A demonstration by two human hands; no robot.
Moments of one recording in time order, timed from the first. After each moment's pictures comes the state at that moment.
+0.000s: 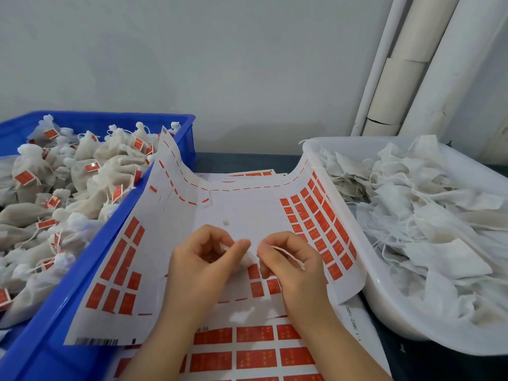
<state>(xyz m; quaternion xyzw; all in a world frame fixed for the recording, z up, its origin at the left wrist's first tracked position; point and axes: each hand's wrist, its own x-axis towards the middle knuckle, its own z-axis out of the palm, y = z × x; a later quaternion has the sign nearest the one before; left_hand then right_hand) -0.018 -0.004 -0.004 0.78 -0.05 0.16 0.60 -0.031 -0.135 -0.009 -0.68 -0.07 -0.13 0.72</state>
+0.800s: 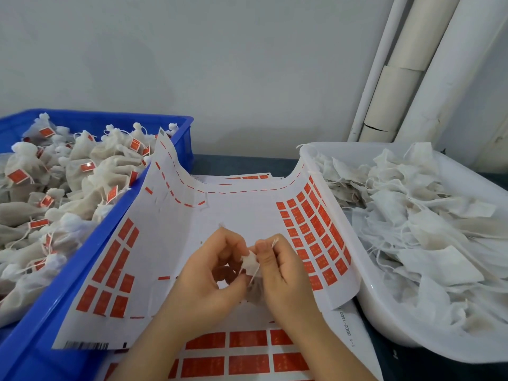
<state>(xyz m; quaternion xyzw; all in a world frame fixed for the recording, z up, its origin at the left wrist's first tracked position) -0.026 -0.001 -0.003 0.78 -0.20 0.07 0.58 -0.026 -0.131 -0.016 -0.77 -0.08 -0.13 0.62</state>
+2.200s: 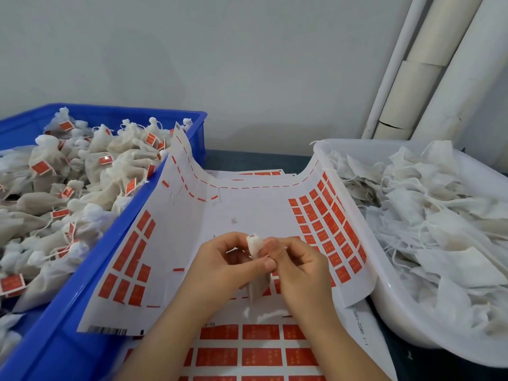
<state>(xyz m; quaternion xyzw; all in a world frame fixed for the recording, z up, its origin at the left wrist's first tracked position) -0.018 -0.002 -0.001 0.73 -0.08 -0.04 0.67 -0.029 -0.129 -0.011 -0.73 -0.05 -0.17 0.66</state>
